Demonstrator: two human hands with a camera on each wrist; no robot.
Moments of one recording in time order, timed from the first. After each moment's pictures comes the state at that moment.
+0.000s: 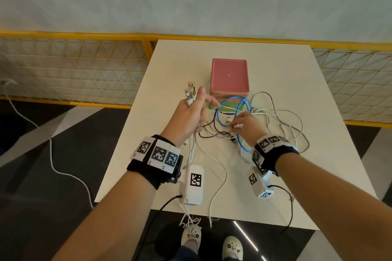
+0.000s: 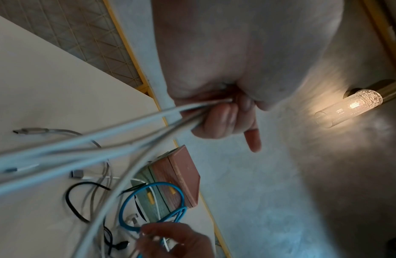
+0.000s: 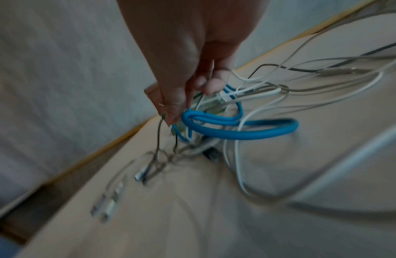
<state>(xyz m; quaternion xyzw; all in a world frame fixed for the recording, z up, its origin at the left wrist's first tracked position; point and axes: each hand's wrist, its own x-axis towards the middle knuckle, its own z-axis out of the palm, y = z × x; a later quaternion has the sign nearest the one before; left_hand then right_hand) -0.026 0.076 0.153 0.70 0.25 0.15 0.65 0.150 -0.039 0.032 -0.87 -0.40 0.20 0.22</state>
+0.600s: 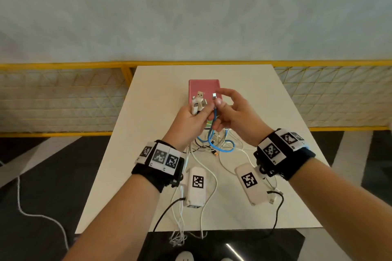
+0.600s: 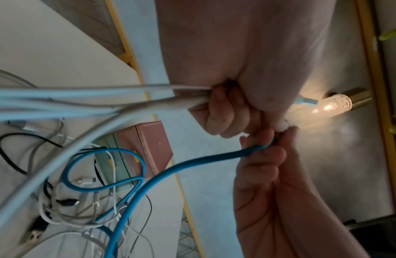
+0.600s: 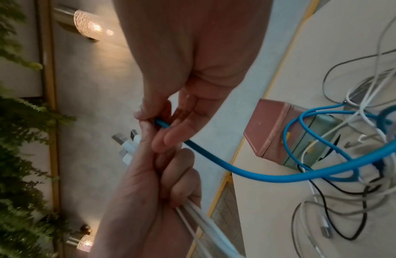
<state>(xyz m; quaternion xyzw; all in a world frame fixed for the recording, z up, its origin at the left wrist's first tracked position) 0.002 0.044 0.177 0.71 0.20 0.18 0.65 0.101 -0.066 0.186 -0.58 -0.30 0.35 0.67</state>
